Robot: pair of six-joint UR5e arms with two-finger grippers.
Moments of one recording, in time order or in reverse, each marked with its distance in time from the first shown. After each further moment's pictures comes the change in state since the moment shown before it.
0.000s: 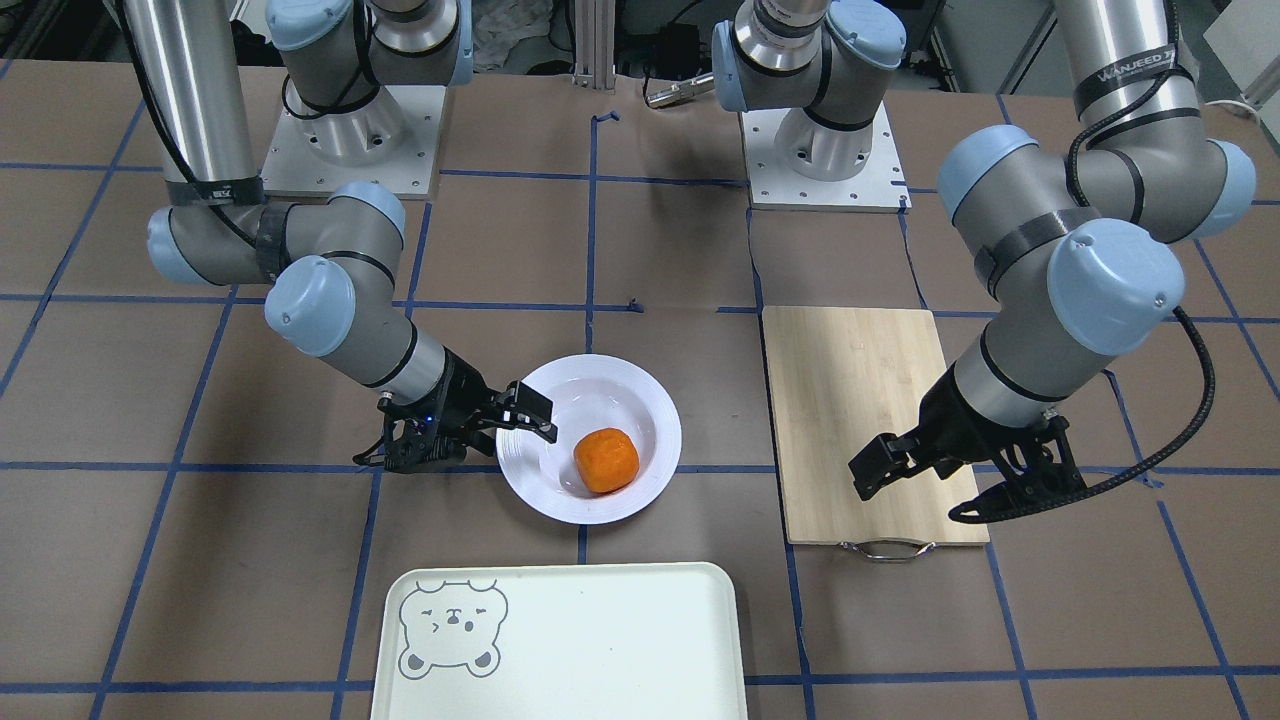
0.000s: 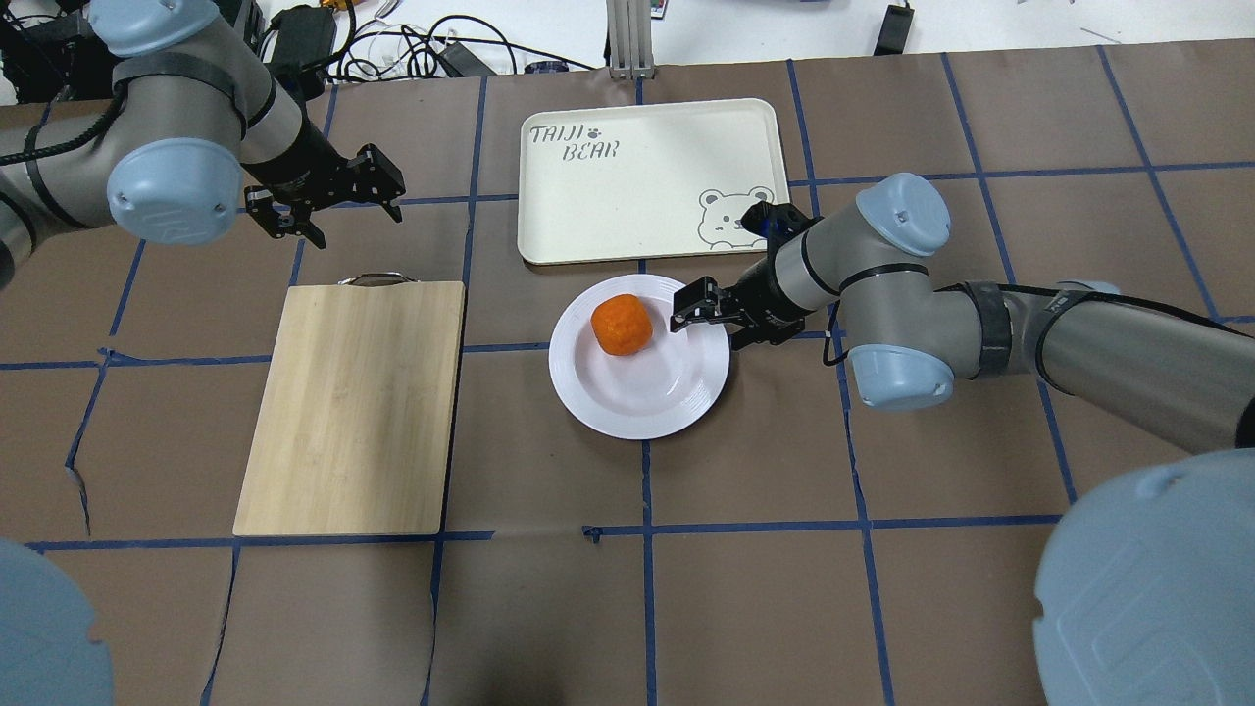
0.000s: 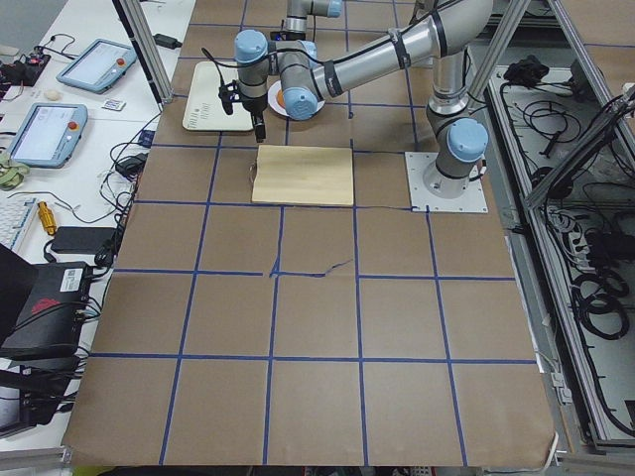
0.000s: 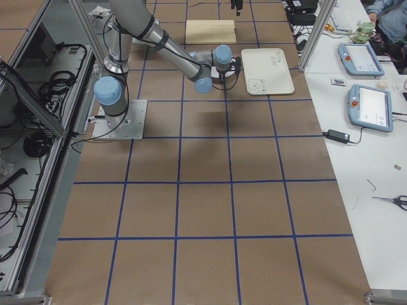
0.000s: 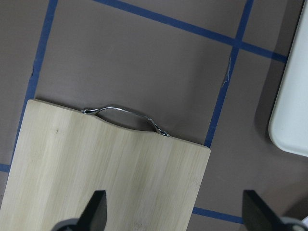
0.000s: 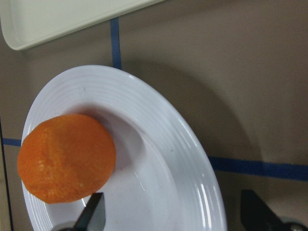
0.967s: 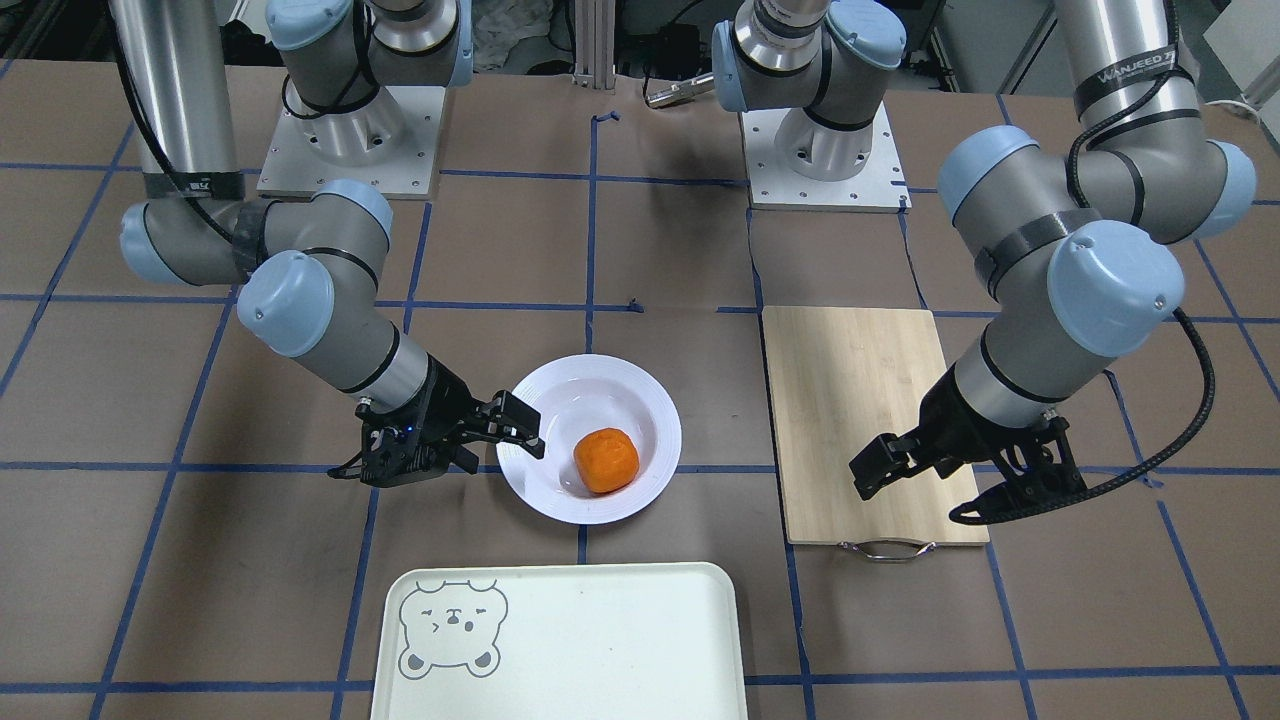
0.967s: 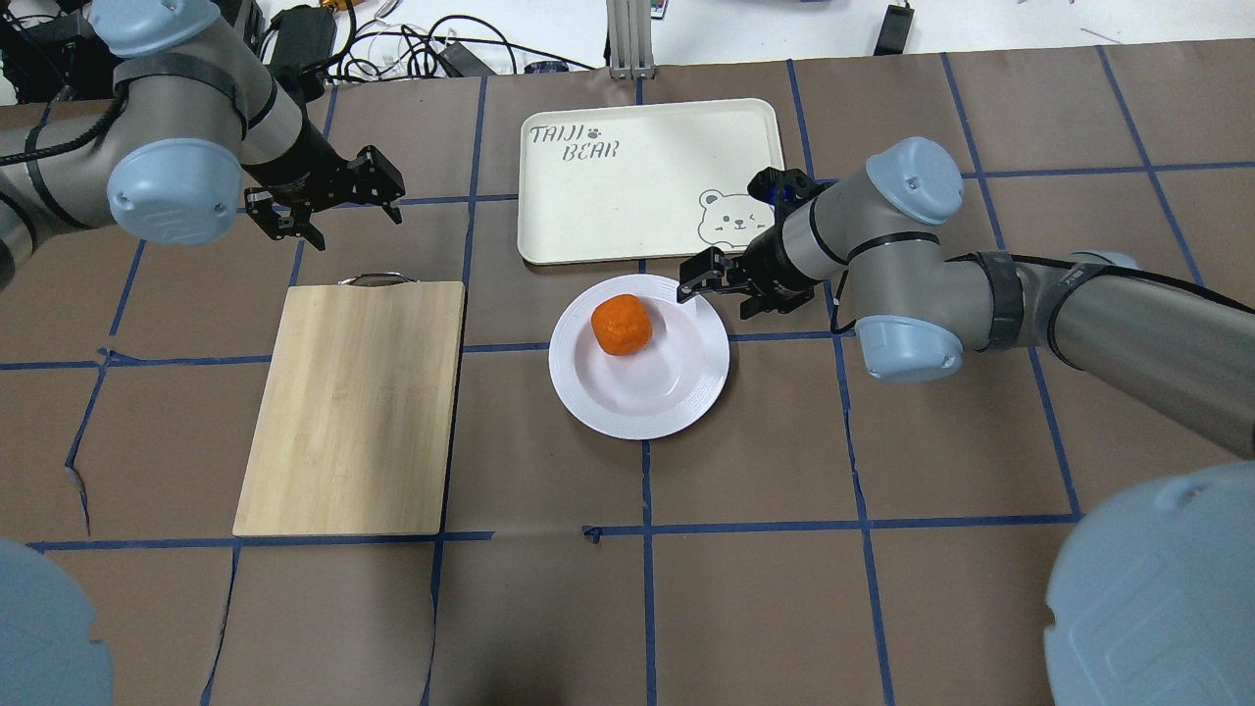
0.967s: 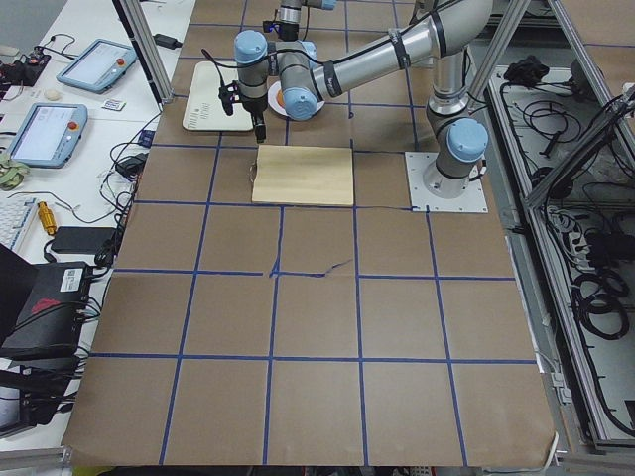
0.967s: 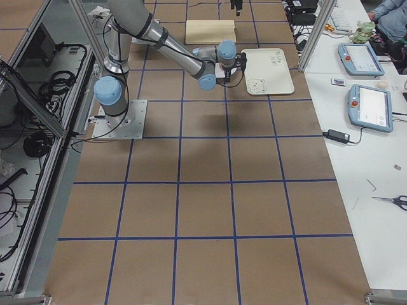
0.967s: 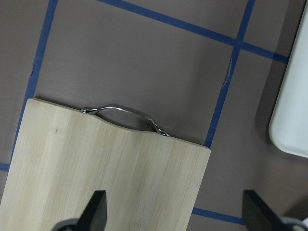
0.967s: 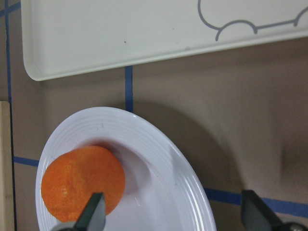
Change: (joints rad) left arm 0.001 -0.001 0.000 -0.004 0.002 -0.001; right arm -0.016 -0.016 -0.057 0.031 -0.024 -0.028
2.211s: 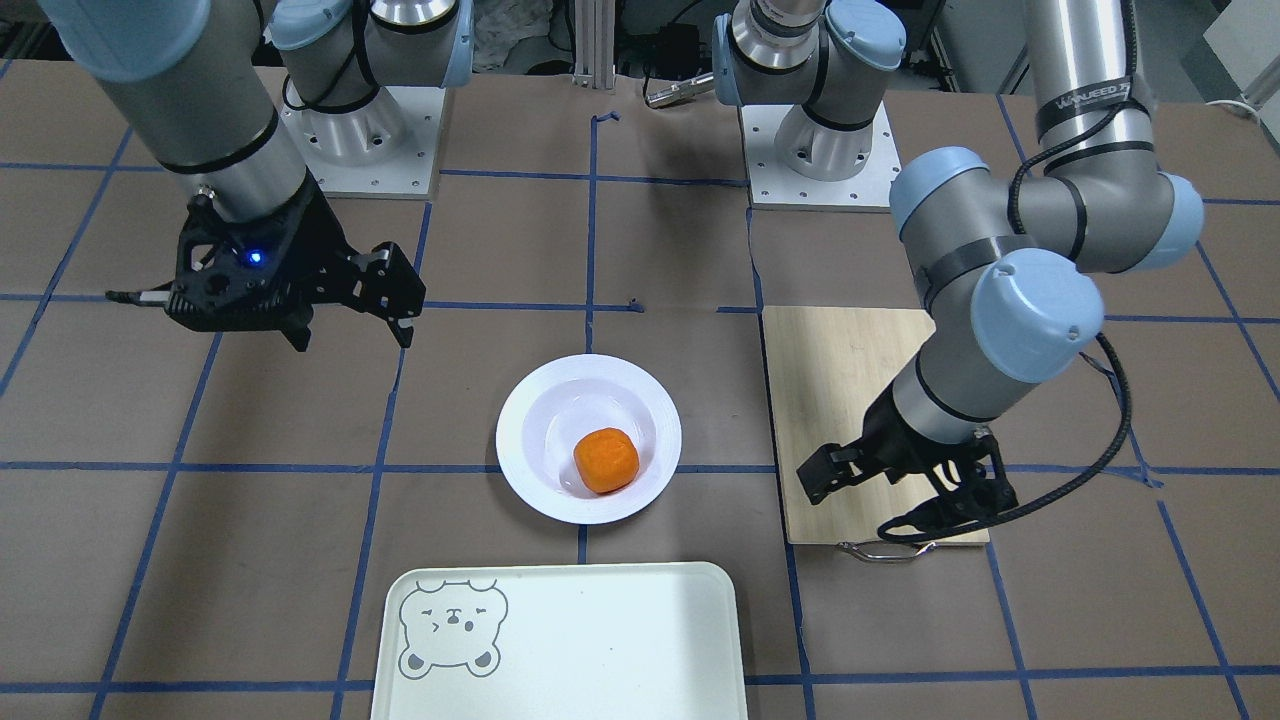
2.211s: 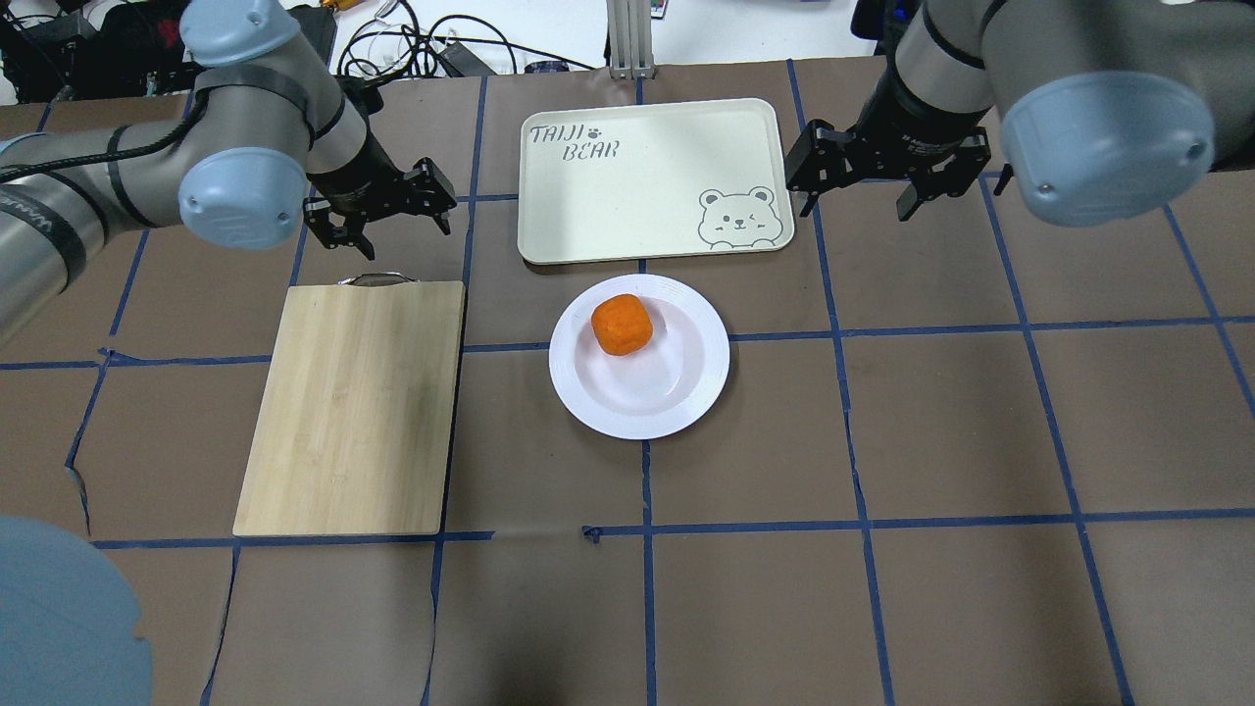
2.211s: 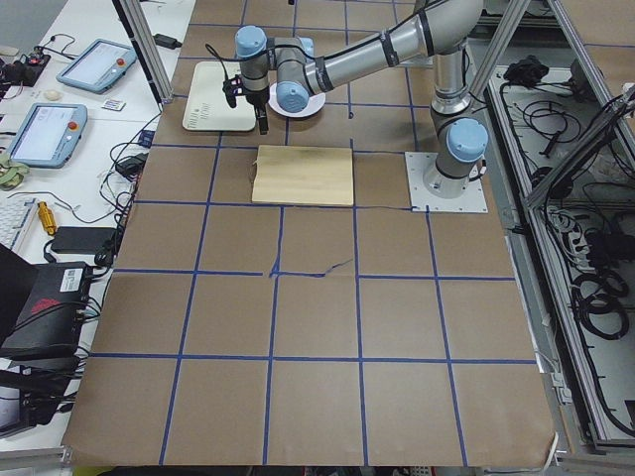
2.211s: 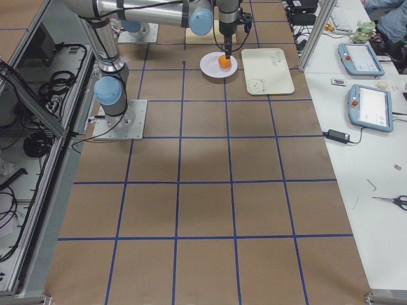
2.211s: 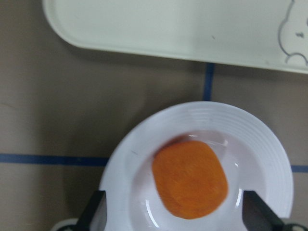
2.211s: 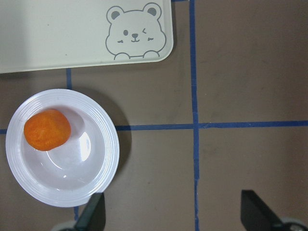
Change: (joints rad) left arm -0.046 -0.036 0.008 0.002 -0.001 -0.057; right arm -0.008 -0.297 -0.304 0.654 -0.382 -0.056
